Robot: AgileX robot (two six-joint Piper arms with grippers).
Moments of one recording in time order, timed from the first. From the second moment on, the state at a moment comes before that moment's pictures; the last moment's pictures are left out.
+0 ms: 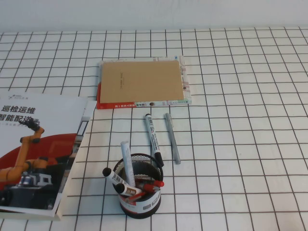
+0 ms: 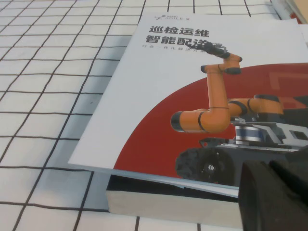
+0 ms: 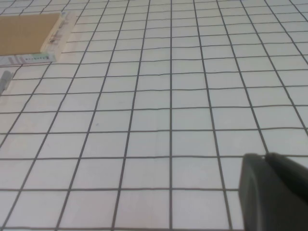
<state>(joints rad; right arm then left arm) 0.06 -0.01 0.03 0.15 0.35 -0.05 0.09 -0.01 0.03 -0.07 0.38 0.12</state>
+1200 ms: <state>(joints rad) 0.06 -0.01 0.03 0.50 0.08 -0.05 0.09 -0.01 0.03 -0.07 0.38 0.12</state>
